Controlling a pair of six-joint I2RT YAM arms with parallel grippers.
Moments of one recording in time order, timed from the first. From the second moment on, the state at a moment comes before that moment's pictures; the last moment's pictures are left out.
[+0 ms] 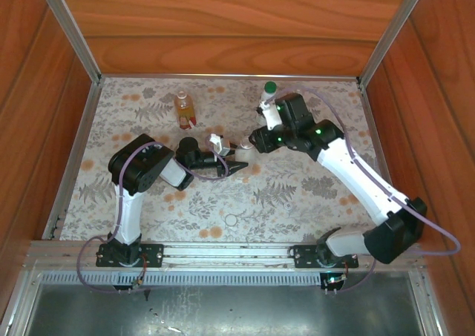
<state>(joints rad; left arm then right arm) -0.60 2.07 0.70 1.35 0.88 -0.09 0.62 1.32 1.27 -0.76 -0.16 0.09</state>
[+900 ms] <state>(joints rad) -0.46 1.66 0.32 1.32 0.59 -0.15 0.71 1.32 0.95 -0.42 0.01 0.14</state>
